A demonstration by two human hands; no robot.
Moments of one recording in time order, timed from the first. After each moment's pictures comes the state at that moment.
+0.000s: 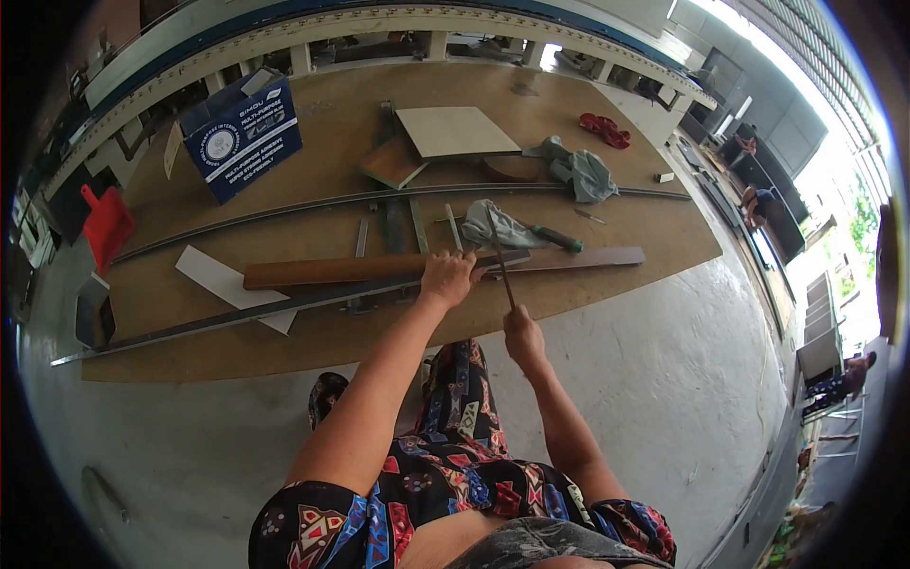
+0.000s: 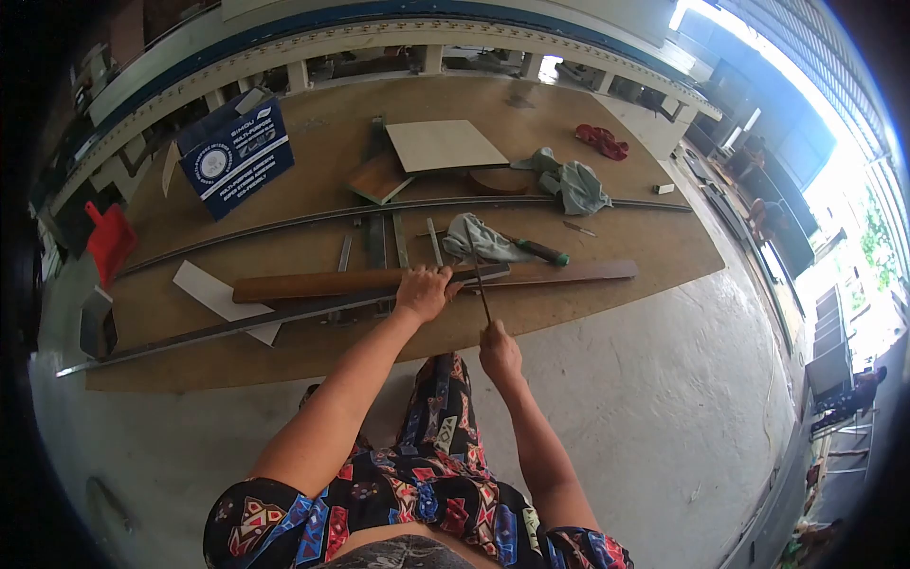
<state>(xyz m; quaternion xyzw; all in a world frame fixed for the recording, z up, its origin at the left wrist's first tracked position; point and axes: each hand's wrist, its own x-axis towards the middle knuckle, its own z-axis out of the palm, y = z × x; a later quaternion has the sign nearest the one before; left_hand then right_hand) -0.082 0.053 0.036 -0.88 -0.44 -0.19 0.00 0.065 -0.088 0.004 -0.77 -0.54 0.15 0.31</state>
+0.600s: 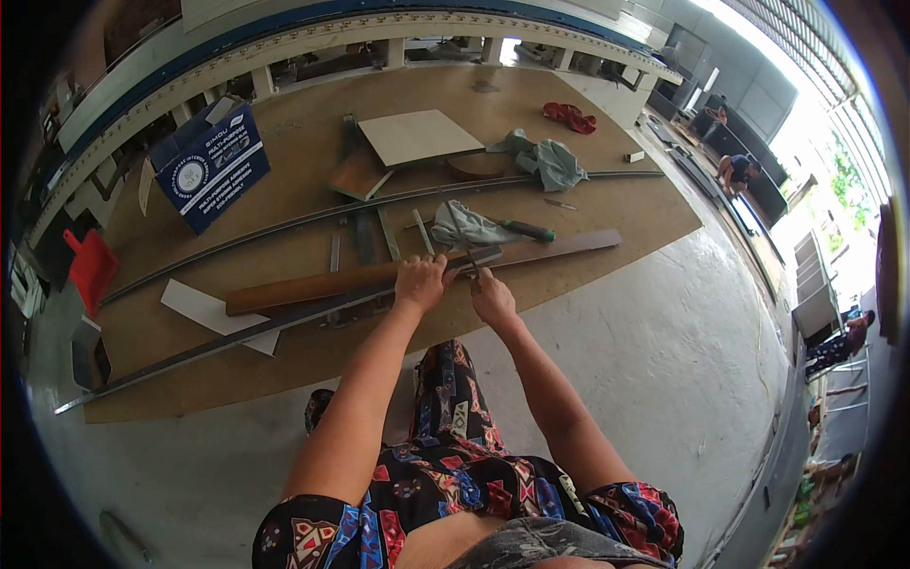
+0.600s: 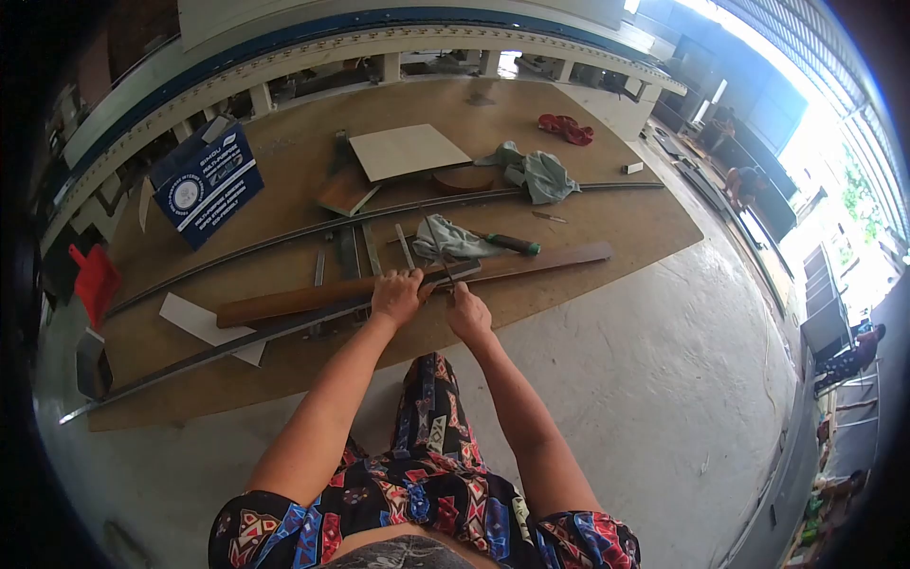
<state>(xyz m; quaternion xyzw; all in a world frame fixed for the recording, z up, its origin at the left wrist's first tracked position) -0.081 0.051 0.039 -0.88 -0.43 -0.20 0.03 0.068 -0.025 0.027 -0.77 -0.55 0.15 0.28</state>
